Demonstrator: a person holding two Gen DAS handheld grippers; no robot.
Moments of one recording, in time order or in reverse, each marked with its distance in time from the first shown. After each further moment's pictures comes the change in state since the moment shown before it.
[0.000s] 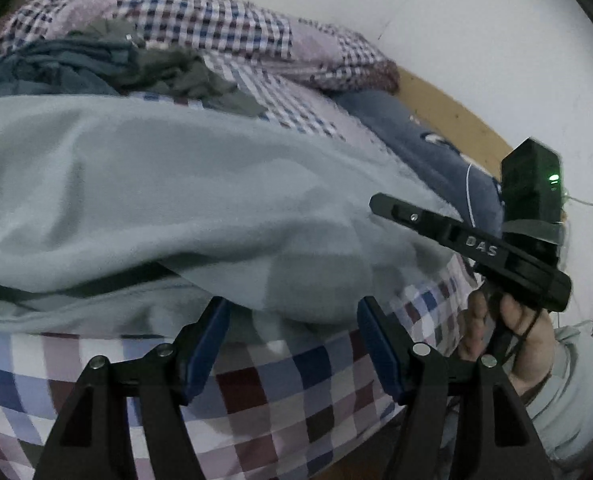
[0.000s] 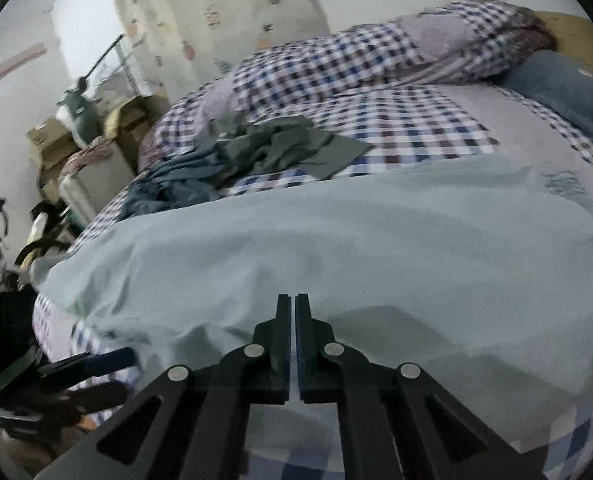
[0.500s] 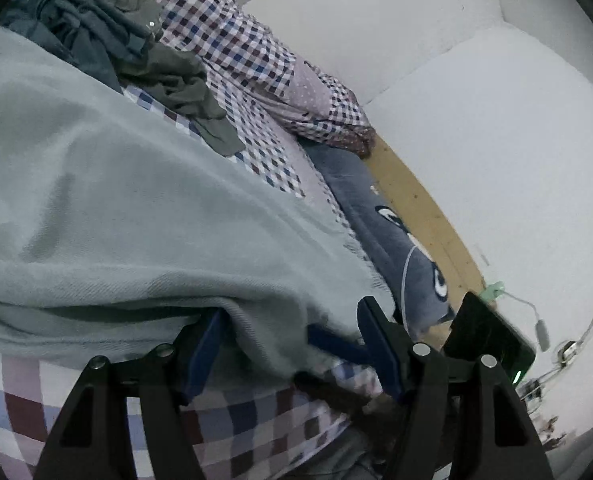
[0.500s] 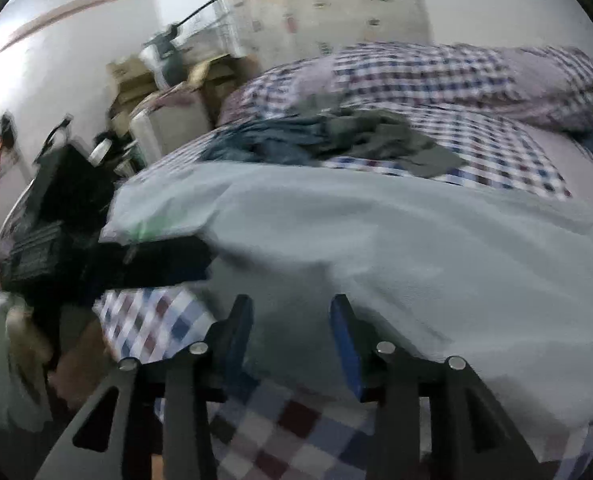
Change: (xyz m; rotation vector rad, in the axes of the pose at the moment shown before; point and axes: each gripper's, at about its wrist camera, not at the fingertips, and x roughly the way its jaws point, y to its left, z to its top) left arm -0.016 0.030 0.028 -0.271 -0.143 -0.300; right arm -0.012 0.062 -0.036 -0.326 0.056 0.170
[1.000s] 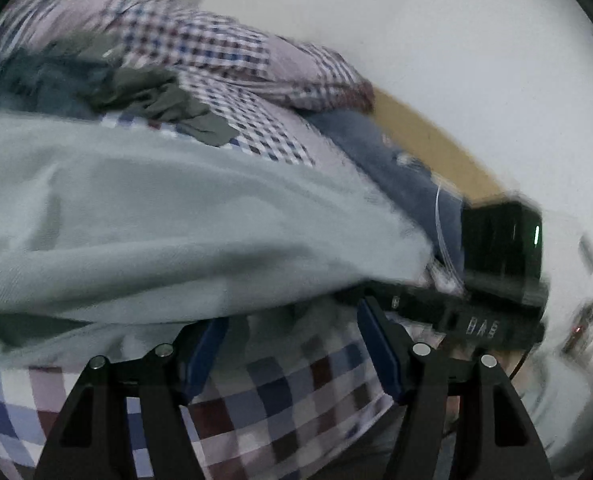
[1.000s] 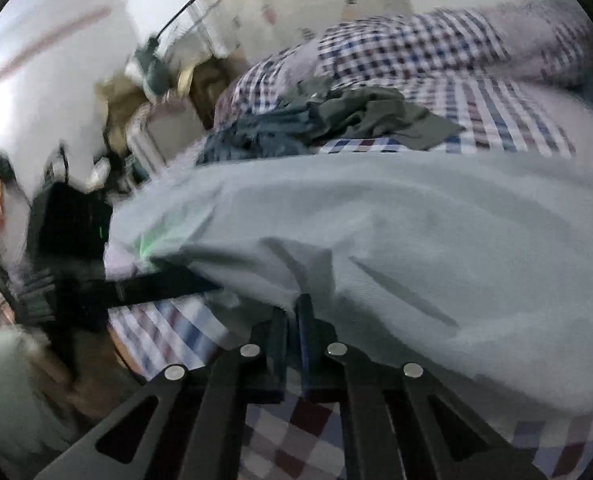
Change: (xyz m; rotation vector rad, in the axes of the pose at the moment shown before) left arm 0.019 -0.033 -0.021 0.332 0.110 0.202; right arm -0.004 -0.041 -0.001 0.270 0.015 0.122
